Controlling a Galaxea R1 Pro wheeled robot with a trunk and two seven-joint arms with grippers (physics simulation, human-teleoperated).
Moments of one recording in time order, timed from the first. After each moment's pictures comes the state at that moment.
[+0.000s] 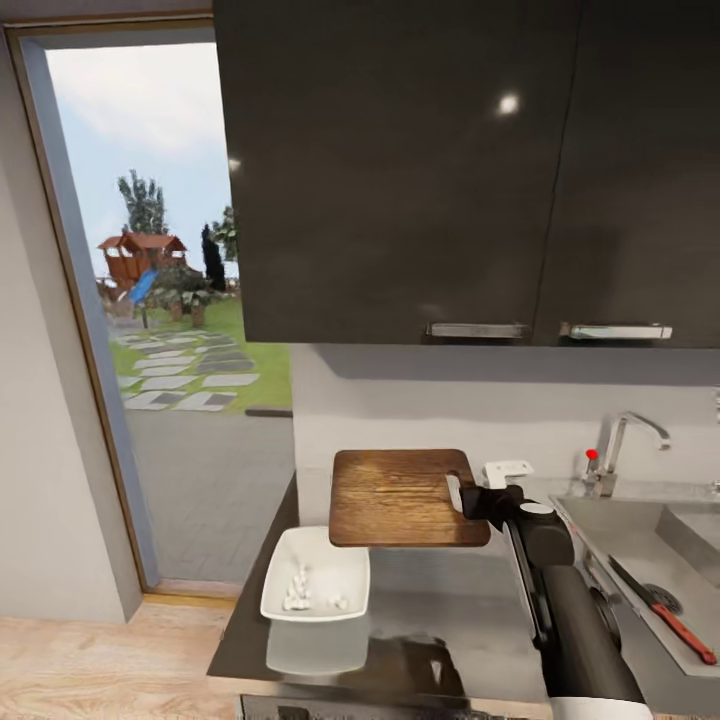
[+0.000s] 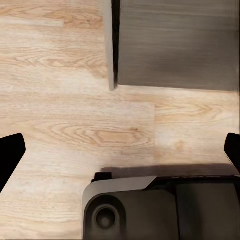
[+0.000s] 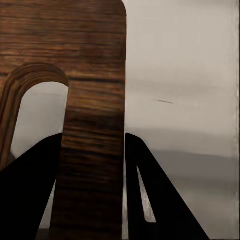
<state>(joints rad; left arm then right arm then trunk) 0.14 -0.02 -0.04 -0.54 0.02 -0.13 0.01 -0.44 0.11 -0.09 -1.48 0.29 0.81 0.16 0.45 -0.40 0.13</state>
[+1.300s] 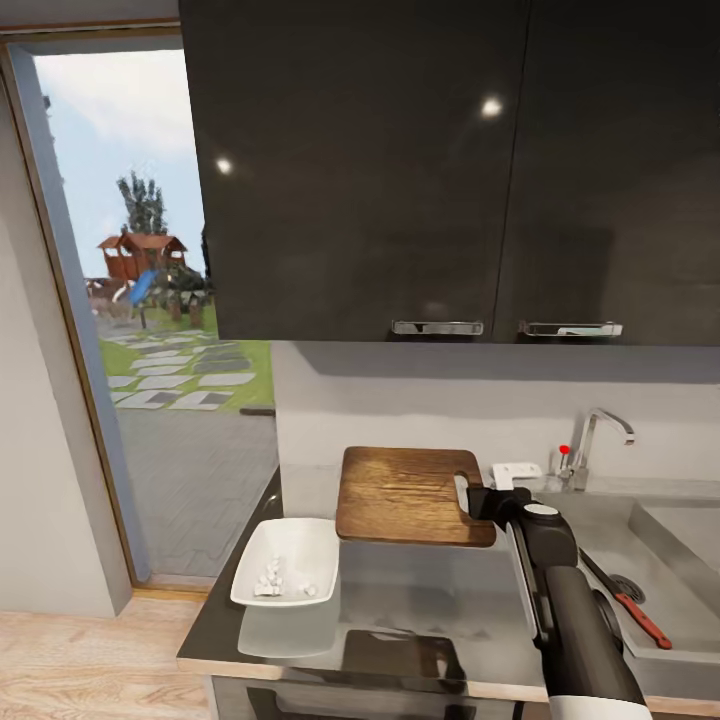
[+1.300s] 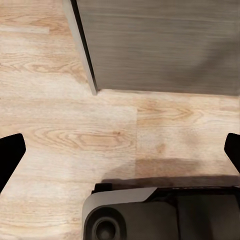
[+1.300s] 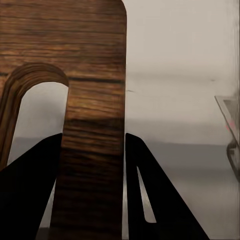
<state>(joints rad) 0.14 -0.02 -0.04 -0.55 0.02 -0.16 0.01 -0.44 0.12 -0.13 -1.48 0.29 0.81 0.12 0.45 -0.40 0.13</state>
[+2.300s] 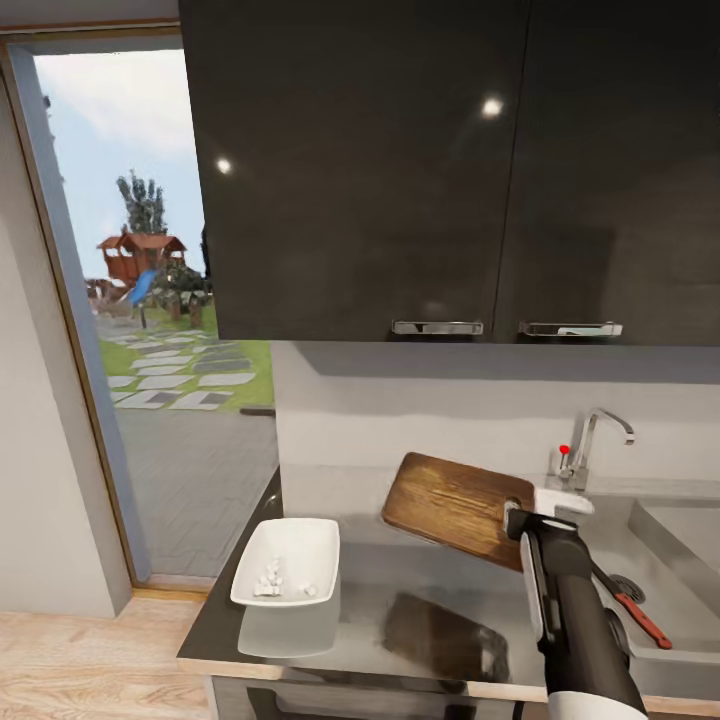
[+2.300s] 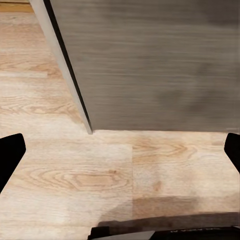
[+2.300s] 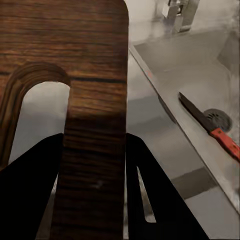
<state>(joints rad) 0.15 -0.01 -0.07 -0.63 0.02 -0.22 0.01 -0.44 0.17 -0.31 -1.41 0.26 0.80 -0.19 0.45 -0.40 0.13</state>
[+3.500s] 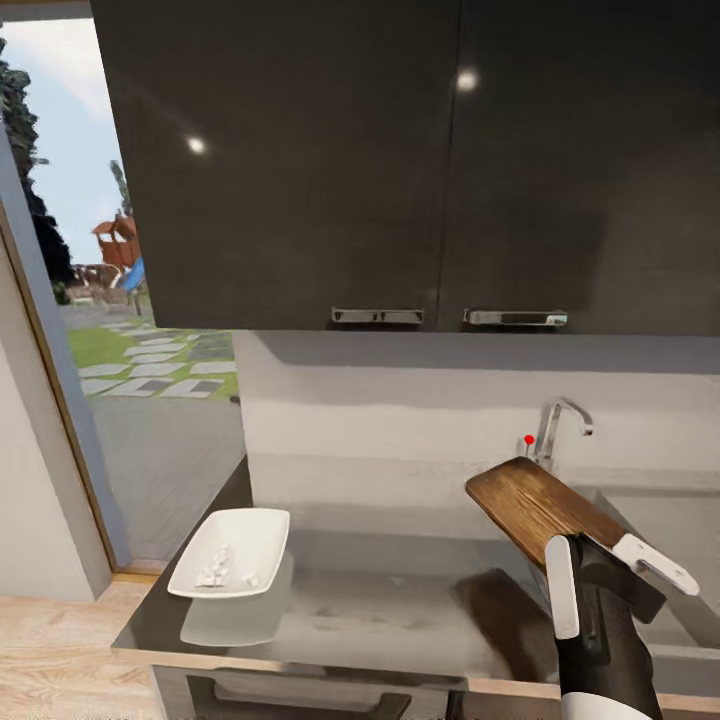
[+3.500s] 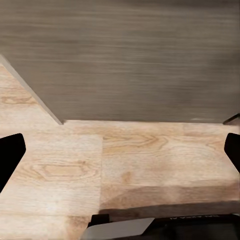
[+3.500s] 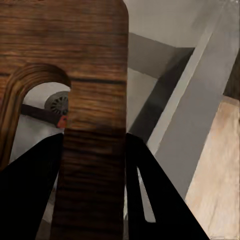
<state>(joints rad) 0.15 -0.01 -0.07 -0.63 0.02 -0.22 0.01 -0.44 0.17 -0.44 -1.41 -0.19 0.62 -0.95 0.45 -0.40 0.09</state>
